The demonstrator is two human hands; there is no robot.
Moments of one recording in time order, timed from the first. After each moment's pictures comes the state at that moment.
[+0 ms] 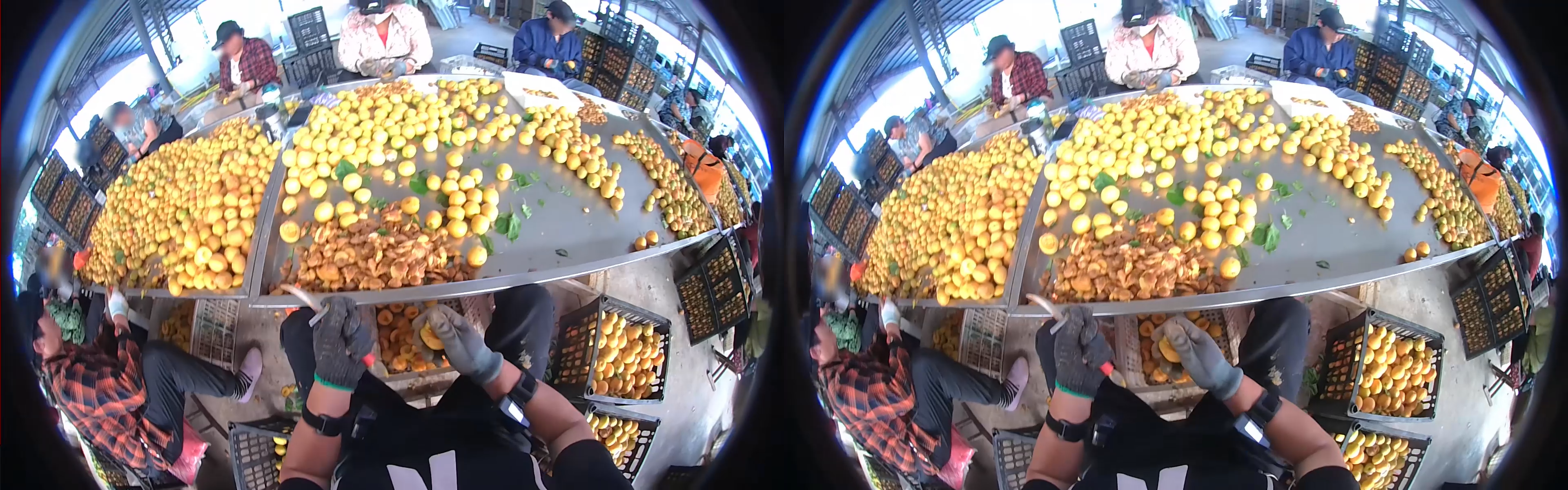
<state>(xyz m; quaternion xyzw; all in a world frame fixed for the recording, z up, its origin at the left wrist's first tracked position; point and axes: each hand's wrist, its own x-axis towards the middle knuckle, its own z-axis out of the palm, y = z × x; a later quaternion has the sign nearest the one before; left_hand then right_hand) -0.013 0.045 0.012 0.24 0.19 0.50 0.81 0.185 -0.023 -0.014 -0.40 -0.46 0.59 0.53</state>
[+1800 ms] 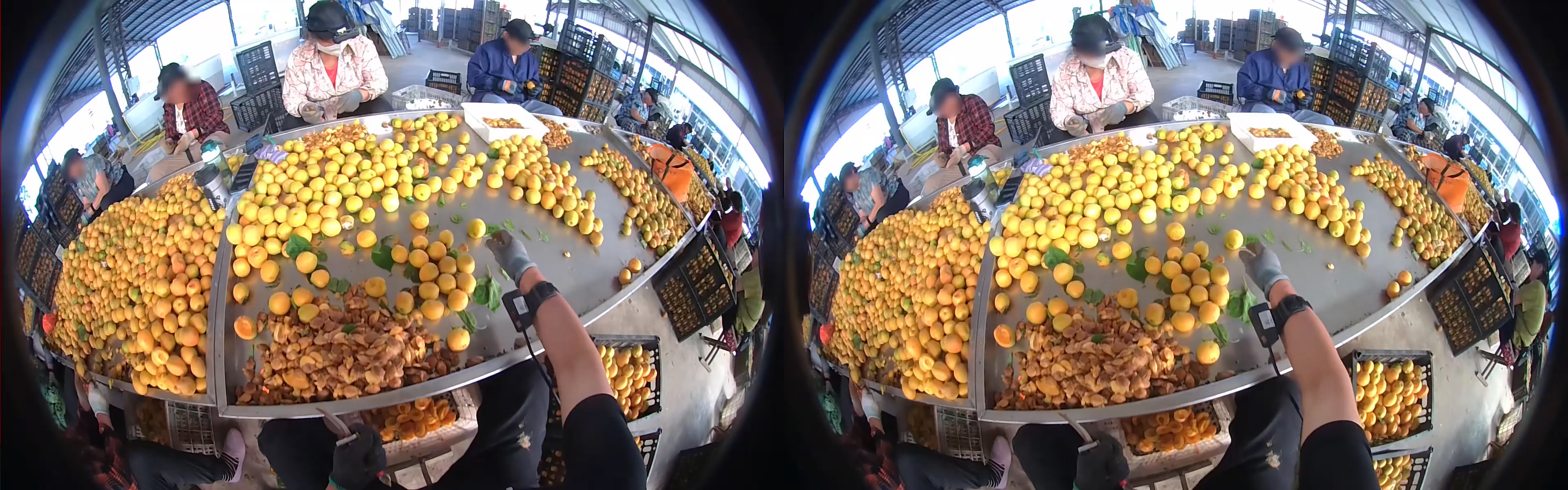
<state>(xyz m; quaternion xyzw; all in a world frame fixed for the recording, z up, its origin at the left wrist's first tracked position) -0.009 0.054 -0.103 0.14 0.32 0.34 0.87 0.495 0.215 -0.068 -0.82 -0.42 0.14 0.36</state>
